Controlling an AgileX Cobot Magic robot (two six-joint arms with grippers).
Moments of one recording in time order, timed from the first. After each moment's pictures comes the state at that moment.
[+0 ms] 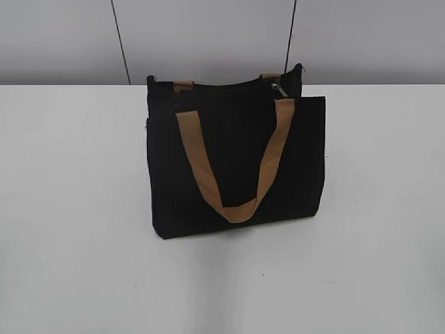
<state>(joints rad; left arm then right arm) -0.12 -0.01 -0.52 0.00 1.06 -0.06 0.05 -0.01 -0.49 0.06 1.10 -0.04</state>
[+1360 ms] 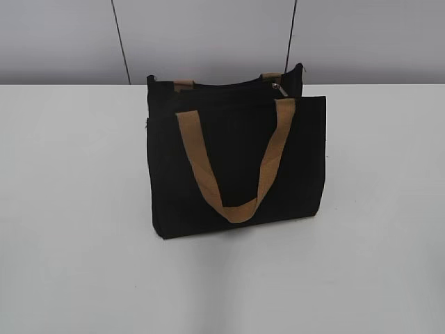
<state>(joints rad) -0.05 -0.01 -0.52 0.00 1.06 -0.06 0.01 -0.01 -0.49 0.06 1.10 -0.04</state>
